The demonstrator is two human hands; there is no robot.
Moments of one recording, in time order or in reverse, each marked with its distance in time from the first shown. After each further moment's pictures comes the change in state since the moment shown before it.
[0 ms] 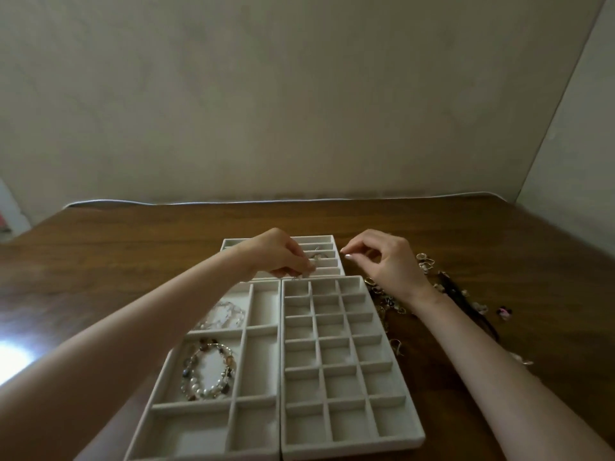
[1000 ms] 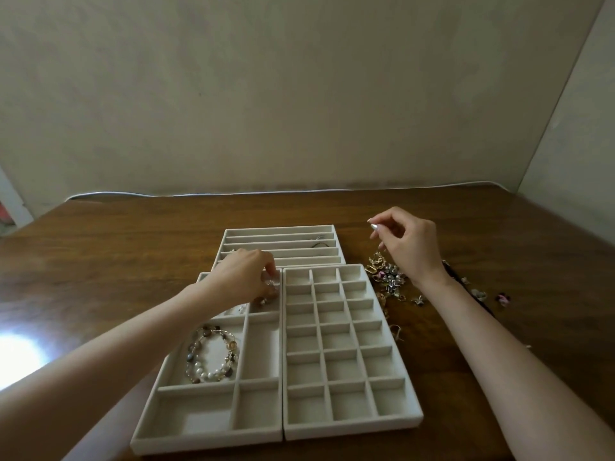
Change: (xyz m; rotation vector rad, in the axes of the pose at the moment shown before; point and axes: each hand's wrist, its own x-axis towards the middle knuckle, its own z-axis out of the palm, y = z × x) left_hand -0.039 -0.035 0.008 0.686 0.163 0.022; right_hand -0.003 0.012 -0.013 -0.019 0.237 0.199
